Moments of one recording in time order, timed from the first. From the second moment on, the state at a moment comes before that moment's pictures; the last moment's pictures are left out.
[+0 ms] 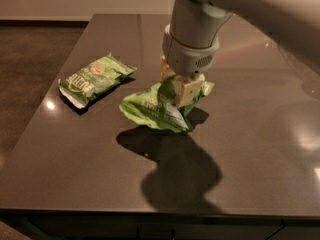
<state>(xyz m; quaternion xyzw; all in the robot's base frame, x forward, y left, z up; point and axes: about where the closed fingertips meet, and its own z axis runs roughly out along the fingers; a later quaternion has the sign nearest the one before) 0.503 -0.040 0.919 -0.86 0.50 -0.06 0.11</state>
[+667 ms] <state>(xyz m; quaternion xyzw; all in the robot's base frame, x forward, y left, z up) 0.572 -0.079 0.914 -0.80 0.58 -0.10 0.10</state>
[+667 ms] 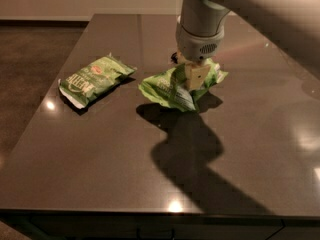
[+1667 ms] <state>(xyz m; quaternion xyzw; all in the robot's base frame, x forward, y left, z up) 0.619 -0.128 0.913 -0.76 0.62 -0.14 0.08</state>
